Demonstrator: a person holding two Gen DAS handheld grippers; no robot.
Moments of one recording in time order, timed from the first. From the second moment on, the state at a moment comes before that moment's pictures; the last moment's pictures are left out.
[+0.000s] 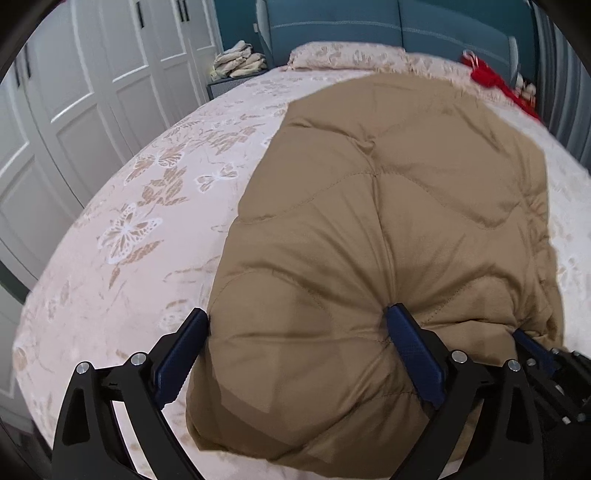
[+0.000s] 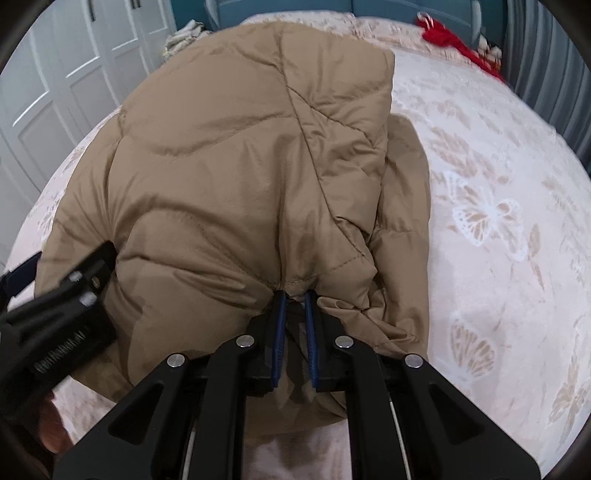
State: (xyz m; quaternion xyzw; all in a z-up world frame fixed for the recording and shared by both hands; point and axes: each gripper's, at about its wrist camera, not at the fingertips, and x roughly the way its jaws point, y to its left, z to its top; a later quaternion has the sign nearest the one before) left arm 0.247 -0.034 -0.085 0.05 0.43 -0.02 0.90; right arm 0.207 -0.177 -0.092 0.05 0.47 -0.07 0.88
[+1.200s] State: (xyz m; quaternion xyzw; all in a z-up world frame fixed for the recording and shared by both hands) left arm 0.029 0.003 -0.021 0.08 0.38 -0.02 0.92; right arm -0.034 -0.134 0.001 0.04 0.37 -0.12 0.92
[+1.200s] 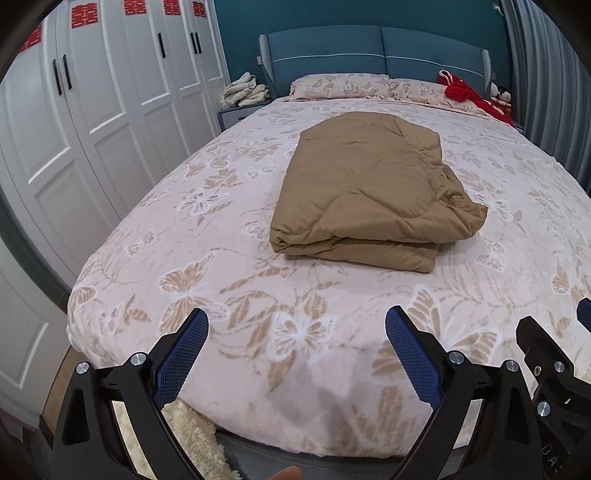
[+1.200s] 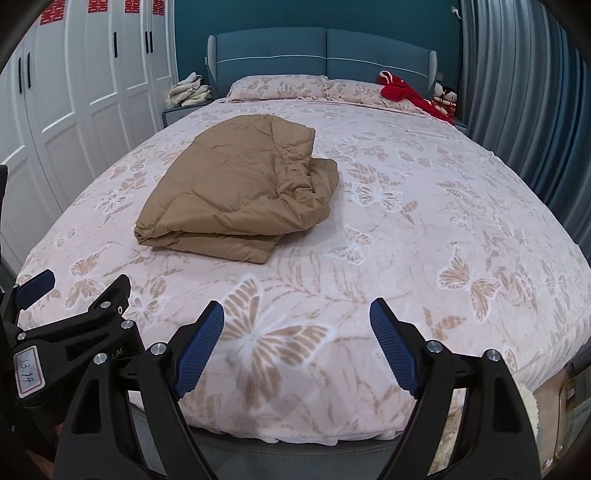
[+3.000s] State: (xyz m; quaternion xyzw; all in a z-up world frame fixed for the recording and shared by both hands) left arm 0.019 0.008 -0.013 0.08 0.36 0.01 0.93; right arm -0.042 -0.129 0.003 0.04 0.37 -0.12 0.92
